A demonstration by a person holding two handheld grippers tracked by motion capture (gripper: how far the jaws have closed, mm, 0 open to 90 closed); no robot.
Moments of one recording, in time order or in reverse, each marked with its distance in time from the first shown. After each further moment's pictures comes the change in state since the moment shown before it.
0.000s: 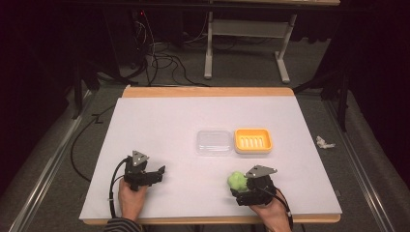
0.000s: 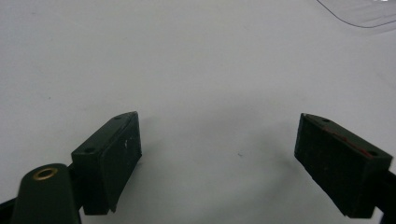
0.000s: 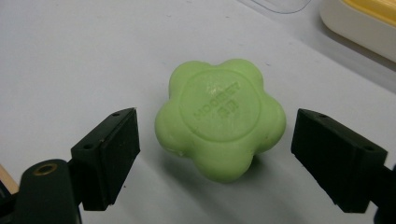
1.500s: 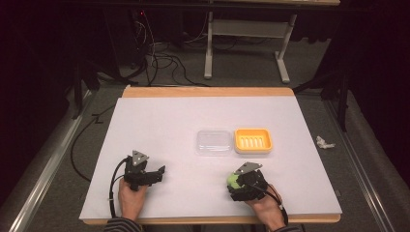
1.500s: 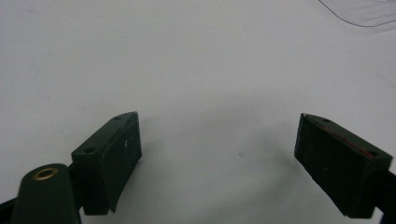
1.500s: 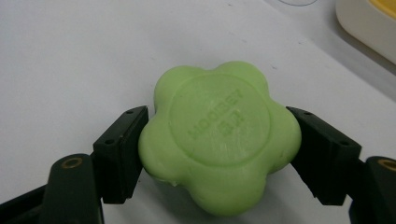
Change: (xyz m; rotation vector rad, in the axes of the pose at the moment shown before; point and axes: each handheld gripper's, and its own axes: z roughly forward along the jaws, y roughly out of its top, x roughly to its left) left arm 0.000 0.000 0.001 0.008 0.001 -0.001; right arm 0.007 0.016 0.019 0.104 -0.063 -0.065
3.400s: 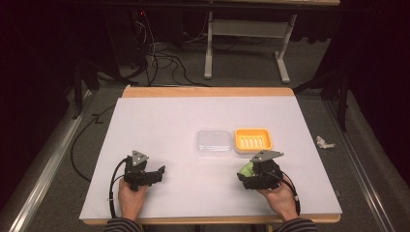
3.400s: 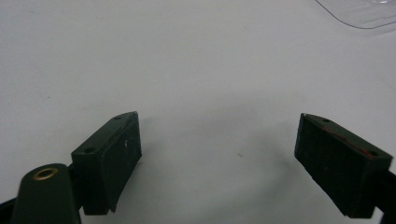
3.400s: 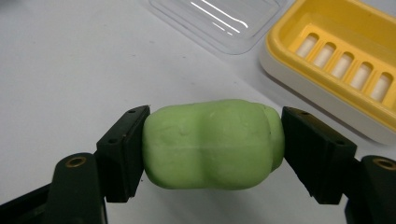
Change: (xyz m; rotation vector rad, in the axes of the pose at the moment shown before) left arm 0.000 0.001 -0.001 -0.006 -0.003 -0.005; right arm -0.040 0.011 -0.036 -0.107 0.028 0.053
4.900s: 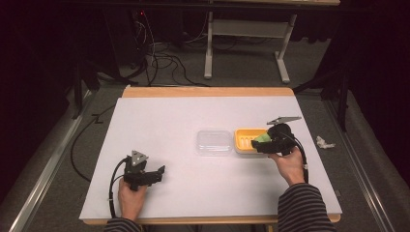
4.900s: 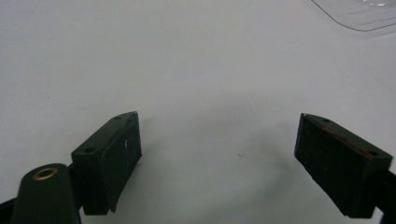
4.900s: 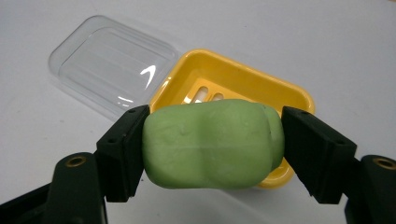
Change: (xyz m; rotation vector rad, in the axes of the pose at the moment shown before) left arm 0.000 0.001 -0.001 -0.005 -0.004 -0.014; right arm -0.084 0.052 -0.002 -0.011 -0.080 0.173
